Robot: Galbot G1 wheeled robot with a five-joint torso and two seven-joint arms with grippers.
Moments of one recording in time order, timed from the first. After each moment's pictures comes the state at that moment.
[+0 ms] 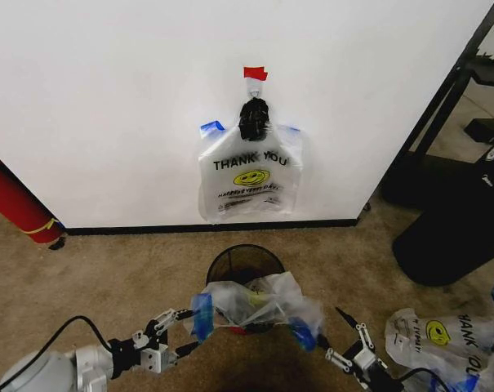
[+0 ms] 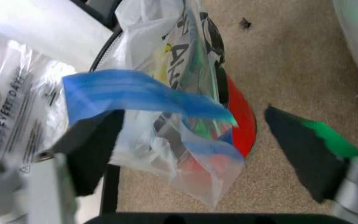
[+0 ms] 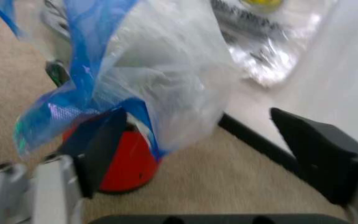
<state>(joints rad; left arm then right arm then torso) 1.69 -0.73 -0.63 -2.06 0.30 -0.52 0.63 -1.76 1.03 0.48 1.75 -0.01 0.70 -0.24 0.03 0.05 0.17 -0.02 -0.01</state>
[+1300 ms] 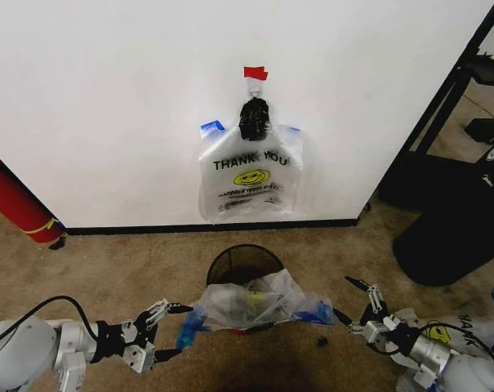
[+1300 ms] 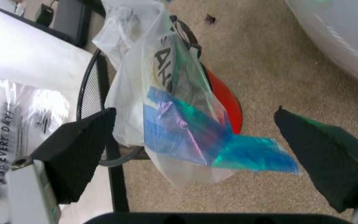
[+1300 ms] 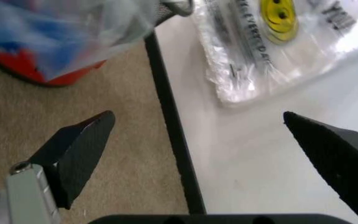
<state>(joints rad) 1.63 -0.79 -0.81 -2.12 0.23 -0.63 0.99 -1.55 1.07 0.77 1.68 -0.52 0.82 -0.36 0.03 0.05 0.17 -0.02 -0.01</state>
